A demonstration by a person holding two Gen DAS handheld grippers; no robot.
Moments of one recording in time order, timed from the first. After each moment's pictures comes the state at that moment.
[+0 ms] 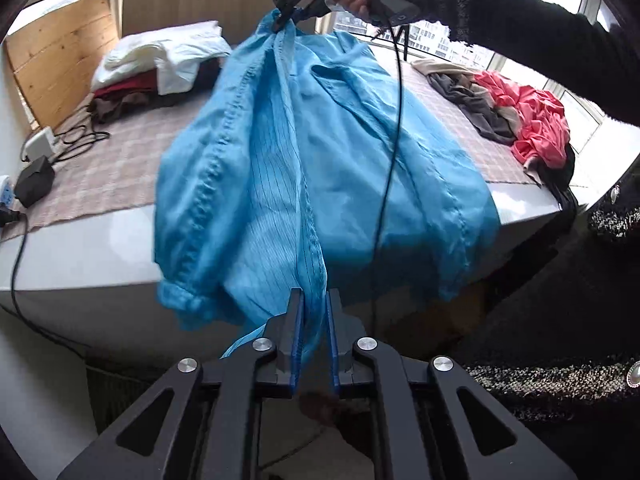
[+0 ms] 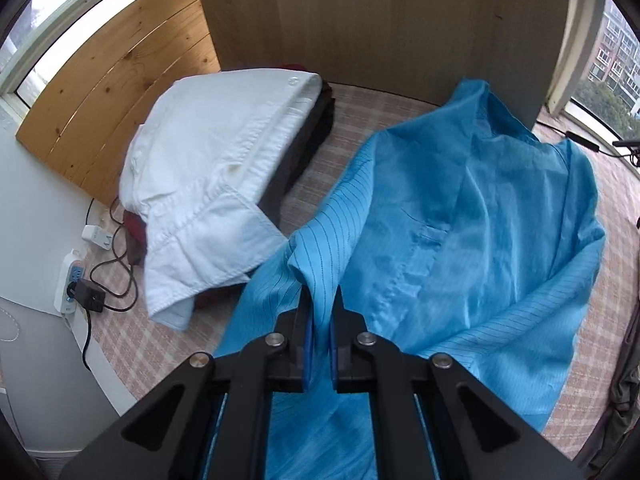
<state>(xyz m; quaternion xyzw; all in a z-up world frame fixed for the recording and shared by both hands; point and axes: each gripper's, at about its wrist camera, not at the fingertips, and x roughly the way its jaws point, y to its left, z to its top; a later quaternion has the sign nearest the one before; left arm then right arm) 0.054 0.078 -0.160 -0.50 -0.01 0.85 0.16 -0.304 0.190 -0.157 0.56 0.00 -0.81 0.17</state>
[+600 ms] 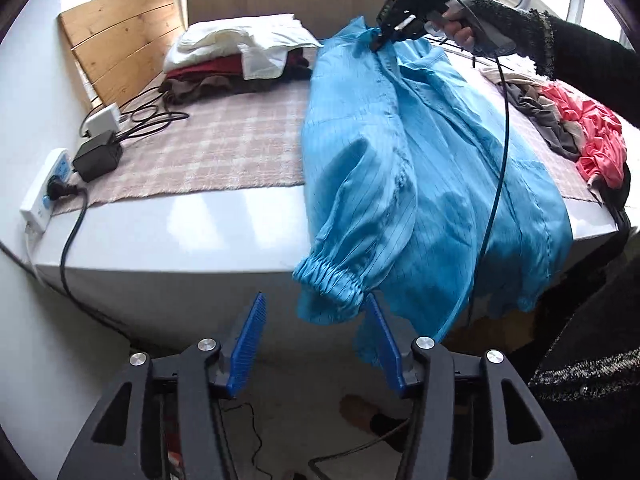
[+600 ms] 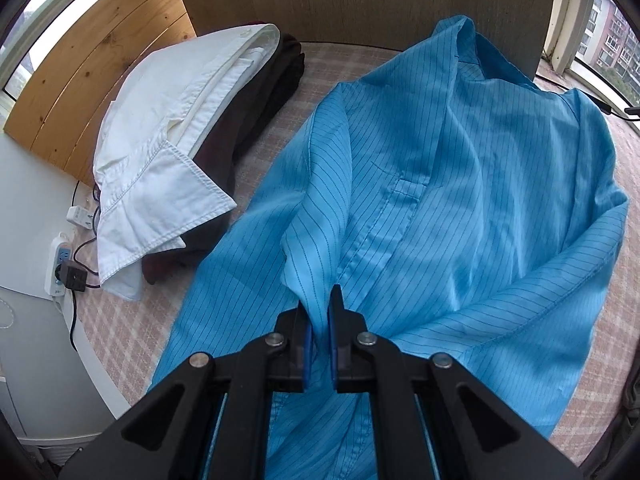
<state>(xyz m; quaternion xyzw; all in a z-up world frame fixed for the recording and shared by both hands) 0.041 0.017 -0.170 -0.48 0.02 0.87 0.07 -0.308 0.210 -0.199 0.59 -0.01 -0.79 0.18</state>
